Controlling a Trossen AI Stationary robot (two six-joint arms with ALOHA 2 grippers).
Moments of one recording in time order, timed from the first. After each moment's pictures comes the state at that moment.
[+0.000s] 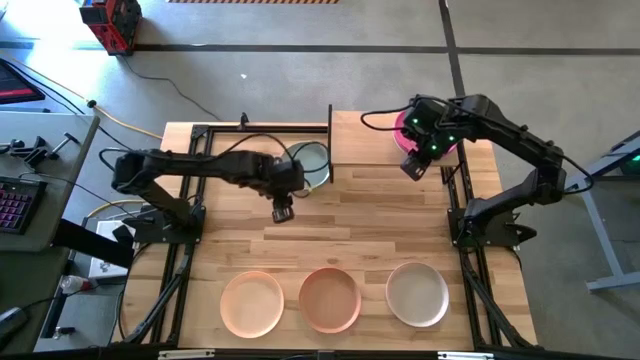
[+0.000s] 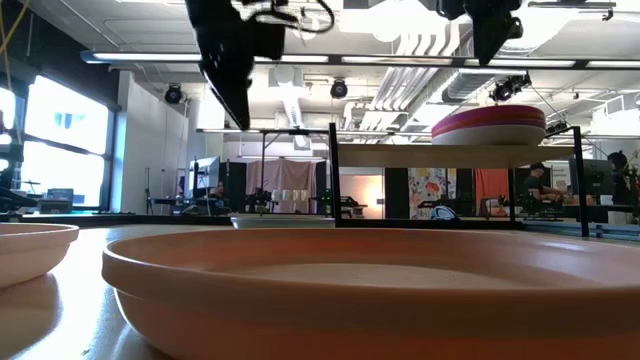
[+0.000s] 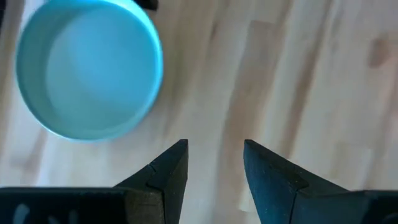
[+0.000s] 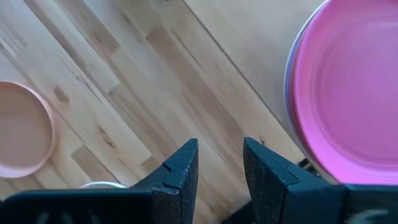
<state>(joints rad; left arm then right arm) 0.10 1.56 1.29 -0.94 -0.14 -0.09 -0.42 1.37 1.65 -1.57 -0.02 0.27</state>
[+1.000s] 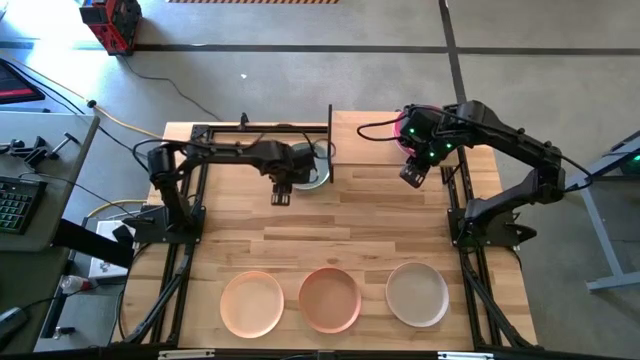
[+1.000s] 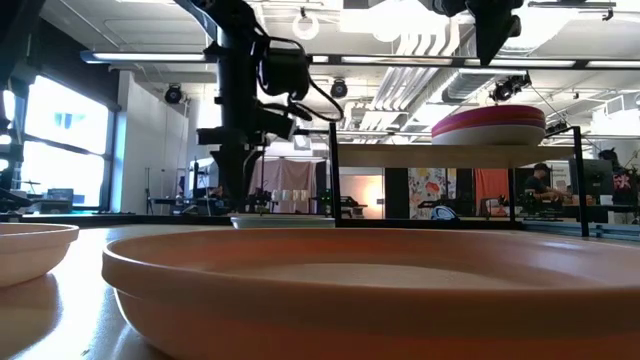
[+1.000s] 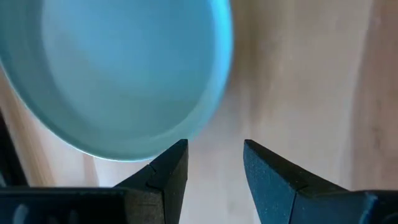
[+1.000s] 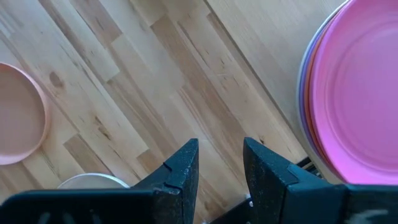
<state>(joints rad) 0.31 1.82 1.29 -0.91 -0.18 0.39 -0.35 1.37 1.64 -1.57 0.02 0.26</state>
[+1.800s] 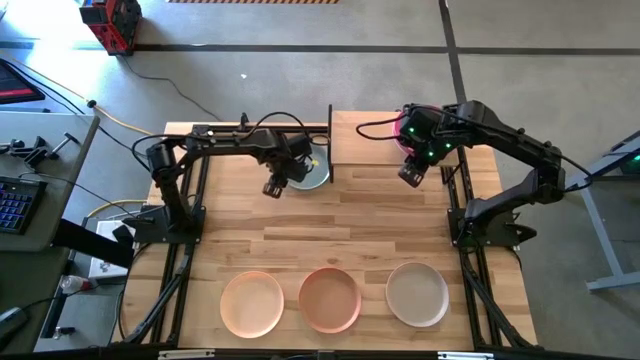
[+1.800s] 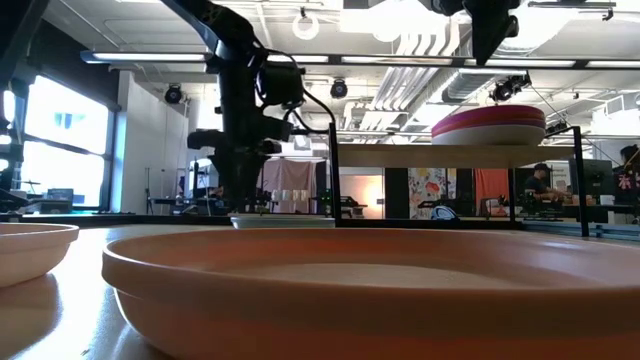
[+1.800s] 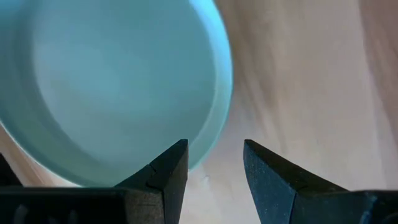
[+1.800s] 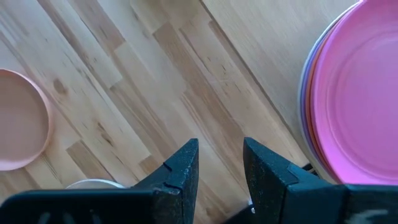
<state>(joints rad) 0.42 1.82 1.29 -0.88 -0.06 0.79 -0.35 1.37 1.64 -1.55 0.02 0.27</state>
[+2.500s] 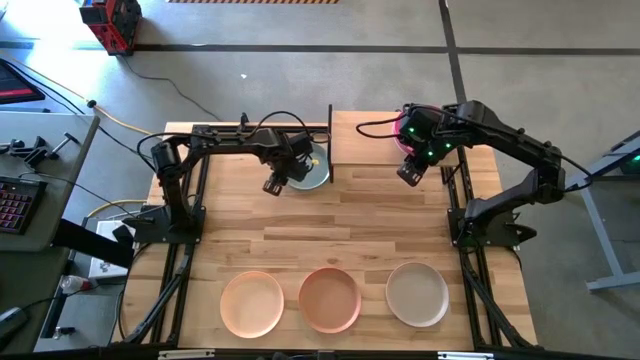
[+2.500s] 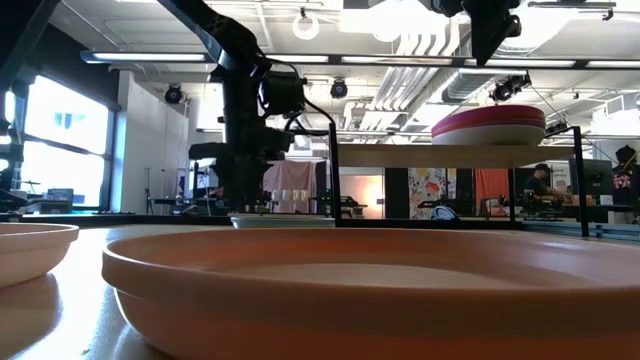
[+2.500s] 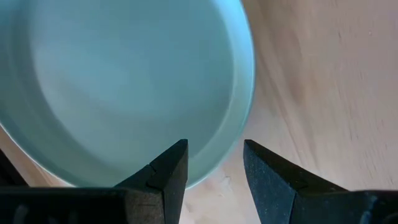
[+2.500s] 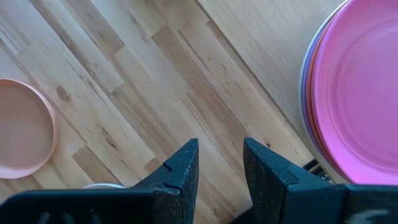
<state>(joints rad) 0.44 1.86 1.29 -0.85 -0.09 0.87 -0.35 1.37 1.64 -1.55 0.02 0.32</state>
